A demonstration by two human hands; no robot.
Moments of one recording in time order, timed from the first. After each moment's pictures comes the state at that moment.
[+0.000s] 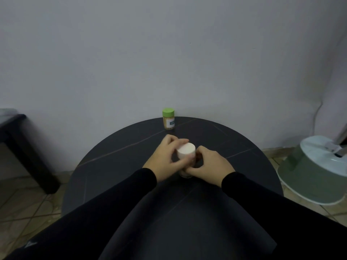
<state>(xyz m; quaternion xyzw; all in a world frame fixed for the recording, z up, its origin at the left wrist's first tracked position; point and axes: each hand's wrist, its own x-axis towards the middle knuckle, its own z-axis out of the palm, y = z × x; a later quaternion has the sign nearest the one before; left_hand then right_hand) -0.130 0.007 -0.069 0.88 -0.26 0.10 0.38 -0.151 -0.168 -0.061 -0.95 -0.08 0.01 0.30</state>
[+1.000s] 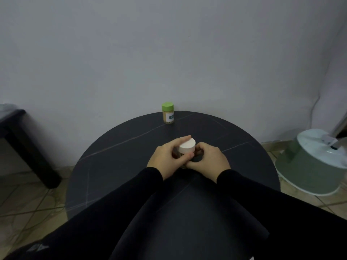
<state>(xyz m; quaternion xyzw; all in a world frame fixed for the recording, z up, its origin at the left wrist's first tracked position) -0.151 0.001 -0.076 0.88 -0.18 0.07 0.43 -0.161 -0.163 -0.077 -0.93 -0.04 -0.04 0.37</state>
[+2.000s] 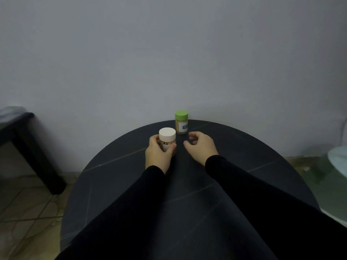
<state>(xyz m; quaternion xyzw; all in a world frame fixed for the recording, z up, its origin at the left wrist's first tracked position) -0.066 0.030 -0.091 0.81 0.09 0.16 0.56 -0.047 -0.108 -0.069 -0.88 -0.02 -0.06 0.47</state>
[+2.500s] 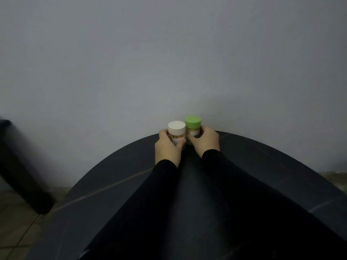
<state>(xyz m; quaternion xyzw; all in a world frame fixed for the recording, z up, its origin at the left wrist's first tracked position) 0.061 0.033 -0.100 0.81 0.07 0.18 0.55 0.099 -0.079 -0.098 -0.85 0.03 -0.15 0.50</state>
